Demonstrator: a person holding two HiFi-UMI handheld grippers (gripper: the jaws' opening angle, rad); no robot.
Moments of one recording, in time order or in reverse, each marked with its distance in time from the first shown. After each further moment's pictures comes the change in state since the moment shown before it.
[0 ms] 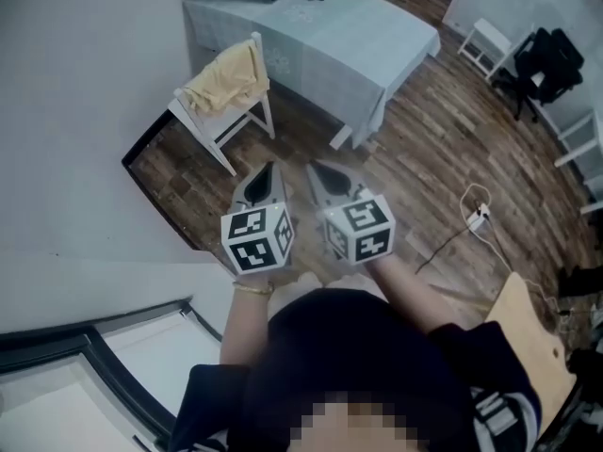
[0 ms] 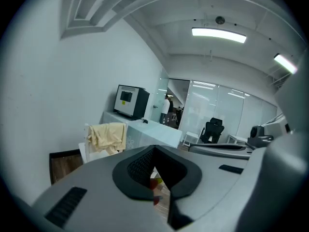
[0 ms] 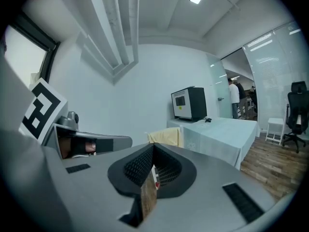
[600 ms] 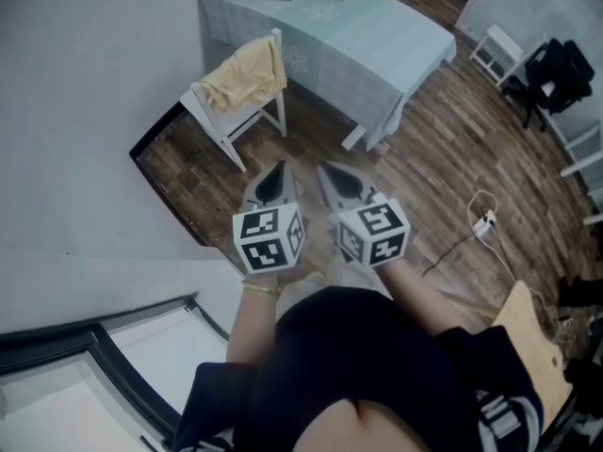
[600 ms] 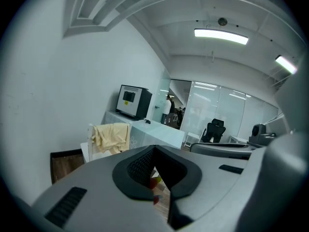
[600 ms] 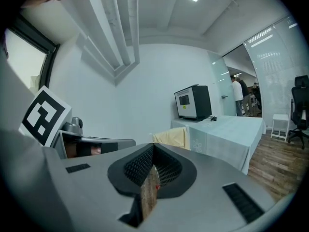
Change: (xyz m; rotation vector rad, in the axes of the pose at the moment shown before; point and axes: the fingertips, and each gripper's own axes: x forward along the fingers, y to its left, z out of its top) left arm 0.003 0.032 0.003 -0.012 -0.006 0.008; right arm 0.023 0.022 0.004 0.019 0.001 0.042
